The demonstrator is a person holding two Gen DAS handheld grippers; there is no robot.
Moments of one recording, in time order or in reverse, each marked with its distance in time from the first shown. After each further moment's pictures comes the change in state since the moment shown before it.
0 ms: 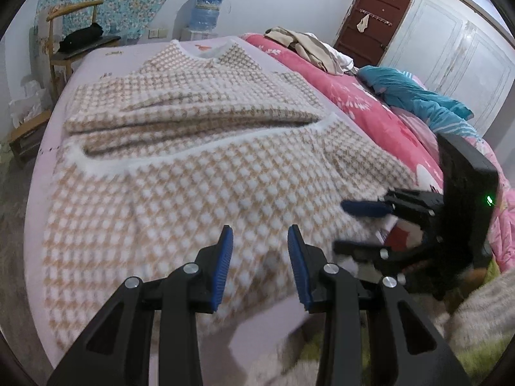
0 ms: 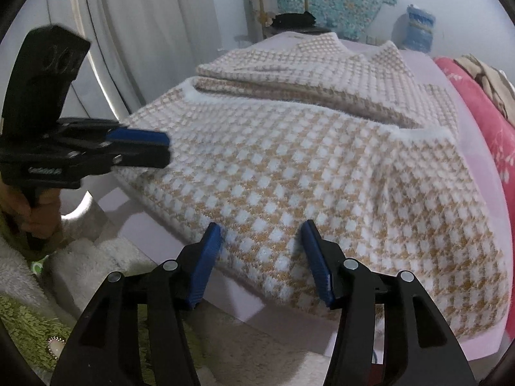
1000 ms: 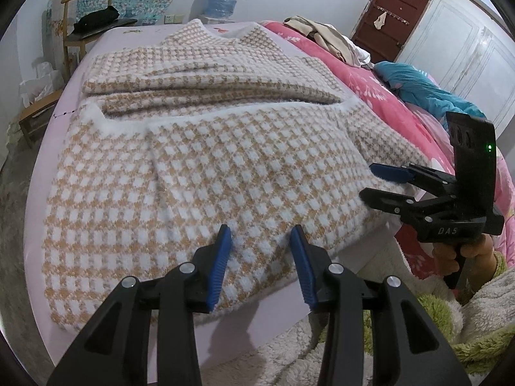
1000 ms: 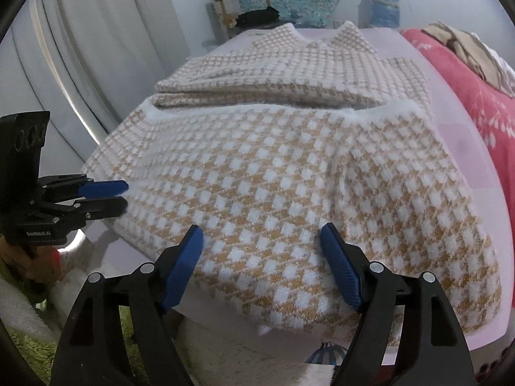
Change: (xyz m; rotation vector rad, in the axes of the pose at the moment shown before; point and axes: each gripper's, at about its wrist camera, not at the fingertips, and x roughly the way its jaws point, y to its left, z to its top) left arm 0.006 0.012 -0.022 -0.061 0.036 0.037; right arm 0.000 -0.029 0.003 0.161 0.005 -0.048
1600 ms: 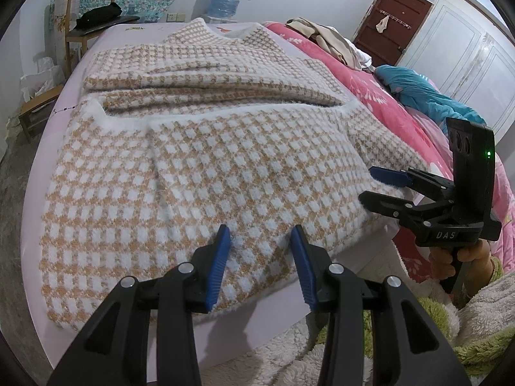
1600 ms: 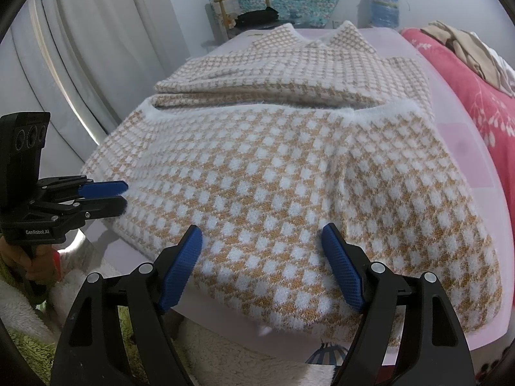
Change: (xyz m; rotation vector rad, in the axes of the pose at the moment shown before) left arm -0.001 0.003 0.000 -0.015 -0.001 -0.010; right arm -0.001 -0.002 0.000 -0.001 -0.001 0.003
